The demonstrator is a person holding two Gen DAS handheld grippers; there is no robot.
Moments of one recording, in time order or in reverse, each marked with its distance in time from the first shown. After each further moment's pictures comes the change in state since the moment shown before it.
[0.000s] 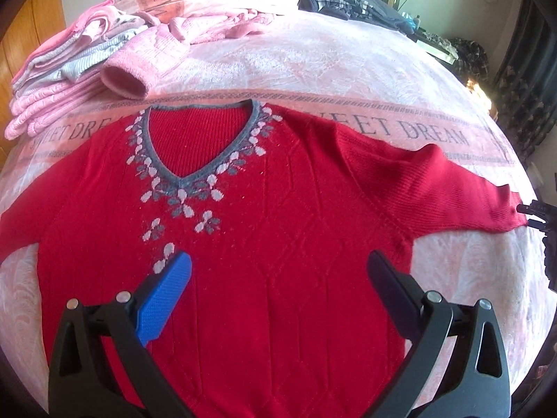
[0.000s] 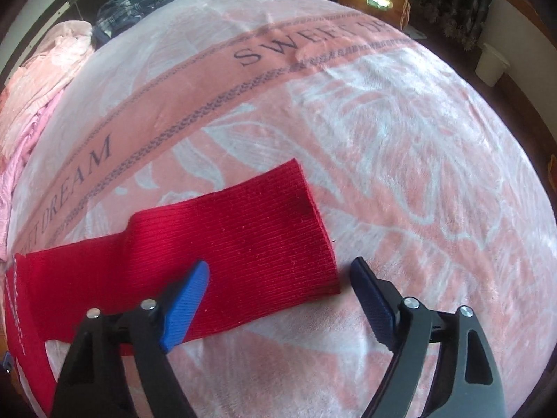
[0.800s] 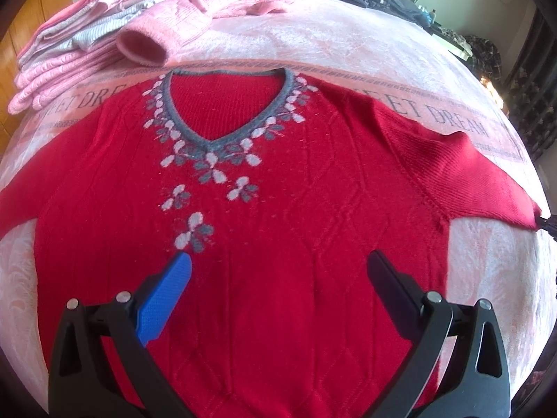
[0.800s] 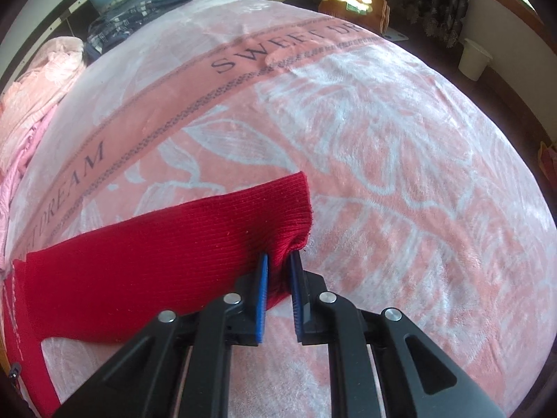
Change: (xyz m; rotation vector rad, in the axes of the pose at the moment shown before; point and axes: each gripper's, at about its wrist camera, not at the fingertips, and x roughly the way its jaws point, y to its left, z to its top) left arm 0.020 0.037 -0.016 -0.039 0.056 0.023; right arm -0.021 -0.014 -0.018 0.038 -0.068 -0.044
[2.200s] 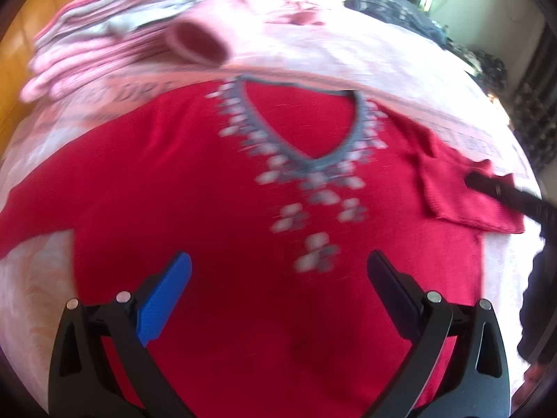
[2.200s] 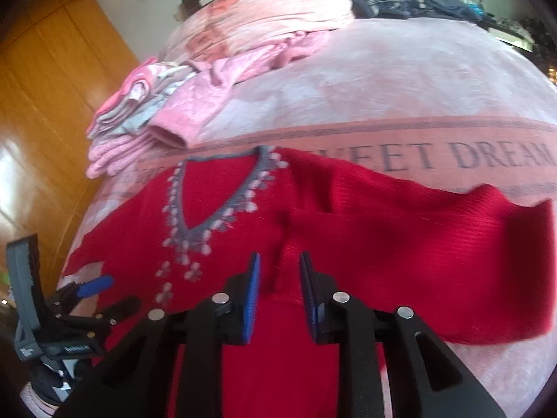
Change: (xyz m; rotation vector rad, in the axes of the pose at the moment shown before) left arm -0.009 0.079 0.020 -0.018 -0.025 -0.038; right arm -0.072 0.411 -0.174 -0.501 -0.031 0.532
